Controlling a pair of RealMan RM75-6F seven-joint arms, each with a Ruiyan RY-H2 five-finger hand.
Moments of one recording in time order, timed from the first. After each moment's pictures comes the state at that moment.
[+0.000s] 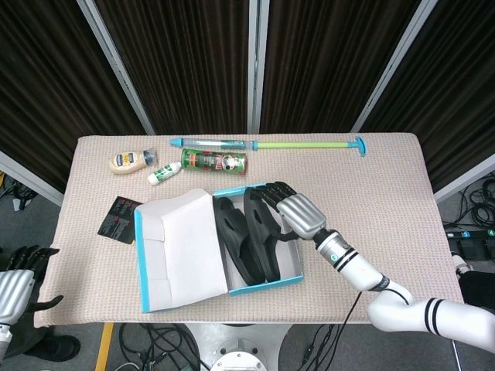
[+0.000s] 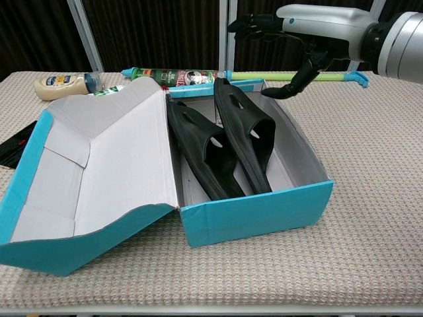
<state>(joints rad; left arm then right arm) -0.04 -1.09 0.05 -1.55 1.53 1.42 -0.12 0.83 -1.35 0.22 -1.63 -1.31 0.84 0.04</state>
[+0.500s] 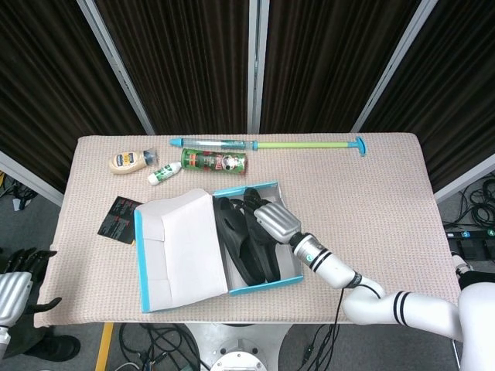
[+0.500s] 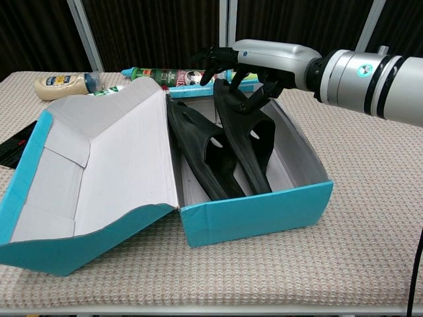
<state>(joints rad) -0.03 -1.10 0.06 -1.53 1.52 1.42 -0.14 0.89 -1.52 0.21 -1.49 -1.31 0.78 0.13</state>
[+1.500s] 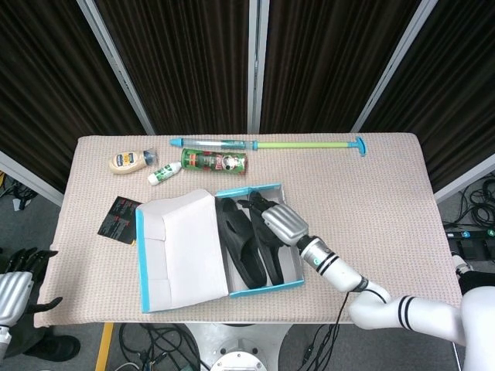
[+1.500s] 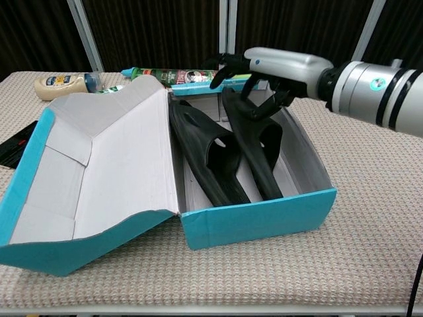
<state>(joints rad) -0.03 -1.11 0.05 -1.52 1.53 1.42 -0.15 0.85 -1.50 0.17 -1.49 -1.35 0.86 0.14</state>
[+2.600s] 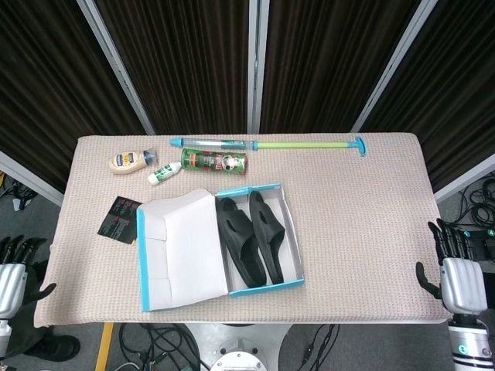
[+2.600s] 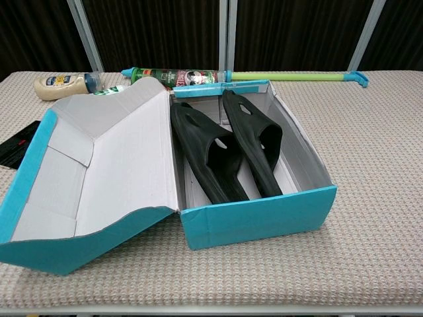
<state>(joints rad) -0.02 -1.17 -0.01 -1.52 1.49 1.52 0.02 0.13 -1.17 -0.06 -1.68 -1.40 1.66 0.00</state>
